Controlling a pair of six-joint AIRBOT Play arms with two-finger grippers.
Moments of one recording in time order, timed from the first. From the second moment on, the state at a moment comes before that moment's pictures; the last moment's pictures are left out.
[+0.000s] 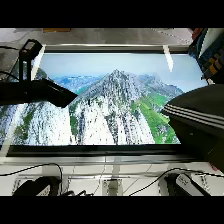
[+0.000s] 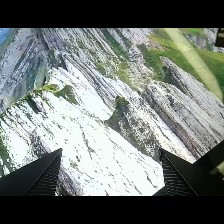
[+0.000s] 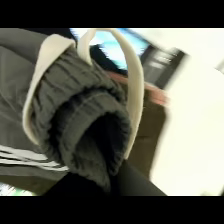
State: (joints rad) left arm -0.19 -0.94 1.33 1.13 -1.22 -1.21; right arm -0.80 -1.08 1.86 -1.81 1.83 1.75
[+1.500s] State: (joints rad) left arm -0.19 -0.94 1.33 1.13 -1.22 -1.21; right arm -0.15 -1.20 1.85 -1.59 1.61 1.56
